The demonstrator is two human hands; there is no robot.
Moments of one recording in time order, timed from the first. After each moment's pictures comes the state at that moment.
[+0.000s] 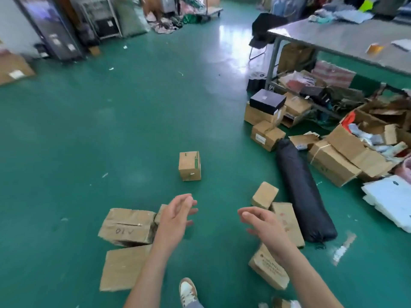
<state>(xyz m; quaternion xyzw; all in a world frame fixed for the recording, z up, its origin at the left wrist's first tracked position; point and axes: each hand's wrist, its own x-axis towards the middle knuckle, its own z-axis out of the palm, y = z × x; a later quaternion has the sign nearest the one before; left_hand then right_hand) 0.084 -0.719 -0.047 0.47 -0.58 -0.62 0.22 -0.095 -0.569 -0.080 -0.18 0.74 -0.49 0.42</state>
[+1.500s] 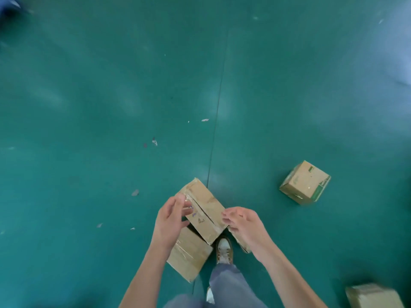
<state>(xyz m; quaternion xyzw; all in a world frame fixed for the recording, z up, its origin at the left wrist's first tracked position) 0.286 -1.158 -0.197 0.75 -0.24 -0.53 0.32 0.086 -1.160 -0.229 -0.32 0.65 -0.19 0.67</state>
